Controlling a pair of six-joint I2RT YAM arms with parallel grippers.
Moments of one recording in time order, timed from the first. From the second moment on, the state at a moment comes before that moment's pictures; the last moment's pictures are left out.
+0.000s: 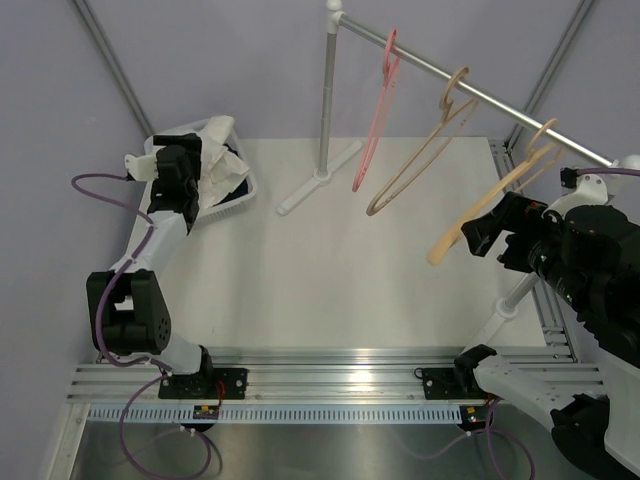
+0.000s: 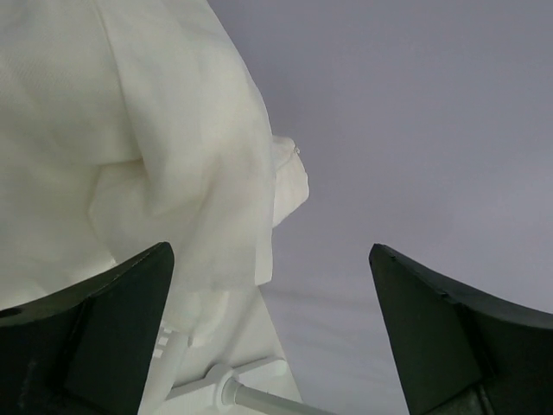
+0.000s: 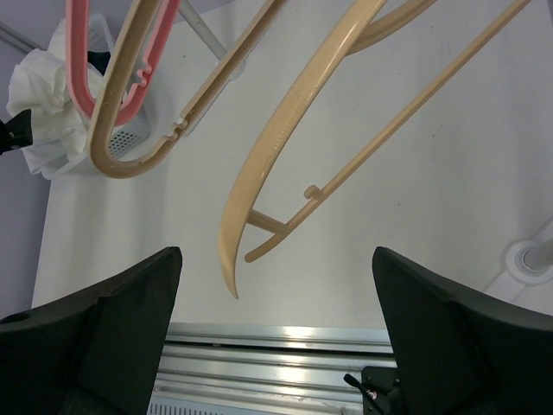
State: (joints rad) left arm 0.02 1.53 1.11 0.15 -0.38 -1.28; right arm 0.48 0.93 1.84 -1.36 0.27 0.56
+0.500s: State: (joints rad) left arm -0.27 1.39 1.20 -0.20 -0.20 -1.18; right arm 0.48 0.80 1.60 -1.36 0.17 0.66
